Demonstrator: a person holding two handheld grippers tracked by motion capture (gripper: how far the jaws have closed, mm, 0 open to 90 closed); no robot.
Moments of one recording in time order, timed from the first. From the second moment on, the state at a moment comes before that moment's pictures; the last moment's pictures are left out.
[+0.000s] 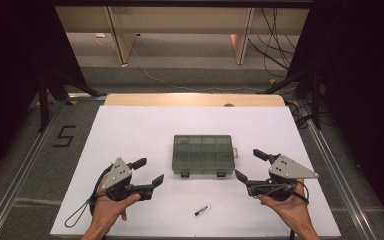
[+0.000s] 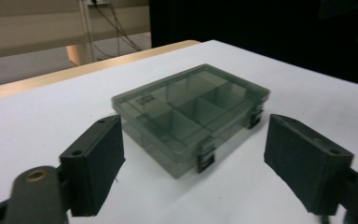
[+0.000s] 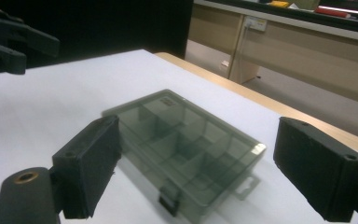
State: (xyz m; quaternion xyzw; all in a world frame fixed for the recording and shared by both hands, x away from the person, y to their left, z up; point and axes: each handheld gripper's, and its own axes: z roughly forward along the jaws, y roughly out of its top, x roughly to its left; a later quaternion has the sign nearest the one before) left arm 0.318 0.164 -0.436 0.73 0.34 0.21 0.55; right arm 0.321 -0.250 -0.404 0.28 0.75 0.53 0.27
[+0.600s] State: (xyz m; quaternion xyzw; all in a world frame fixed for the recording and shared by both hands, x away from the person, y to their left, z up) left arm 0.388 0.158 -0.443 0.78 0.38 0.19 0.46; right arm 0.380 -0.261 -0.408 0.29 0.76 0.52 0.25
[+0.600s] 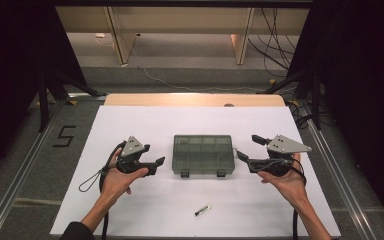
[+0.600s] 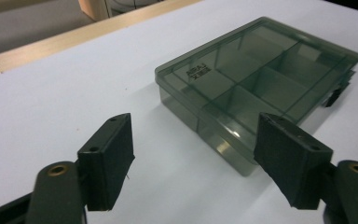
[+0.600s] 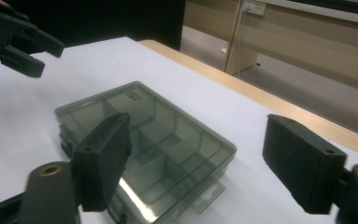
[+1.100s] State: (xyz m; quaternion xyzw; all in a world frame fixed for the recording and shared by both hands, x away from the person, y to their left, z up) left arm 0.408 0.140 -0.463 0.77 0.43 0.15 0.44; right arm 0.404 -0.258 -0.422 0.28 0.79 0.49 0.24
